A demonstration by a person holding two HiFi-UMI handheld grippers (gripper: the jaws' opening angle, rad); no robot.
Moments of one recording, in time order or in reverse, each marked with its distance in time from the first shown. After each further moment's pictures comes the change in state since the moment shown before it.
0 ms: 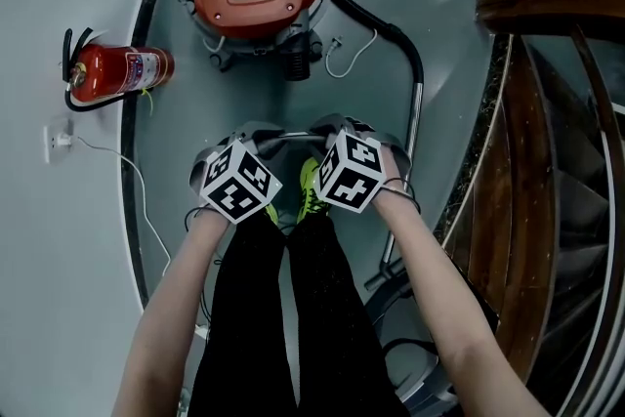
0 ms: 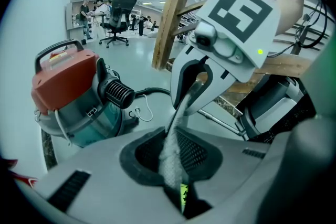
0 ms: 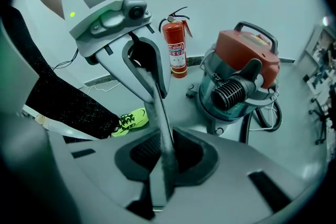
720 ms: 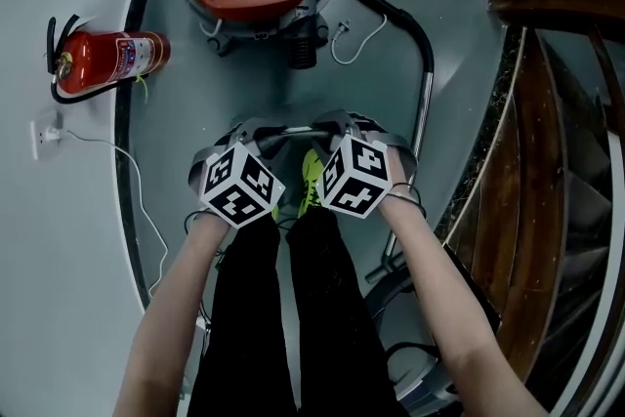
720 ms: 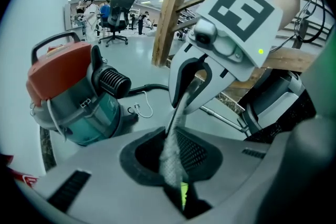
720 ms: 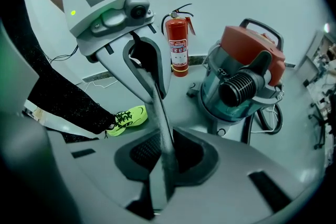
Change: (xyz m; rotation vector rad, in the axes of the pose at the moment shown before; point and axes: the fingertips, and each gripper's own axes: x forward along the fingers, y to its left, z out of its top) left arm 0.016 -0.005 -0.018 0.015 0.014 0.011; right arm 0.020 0.006 -0.009 -0.033 -0.008 -0.021
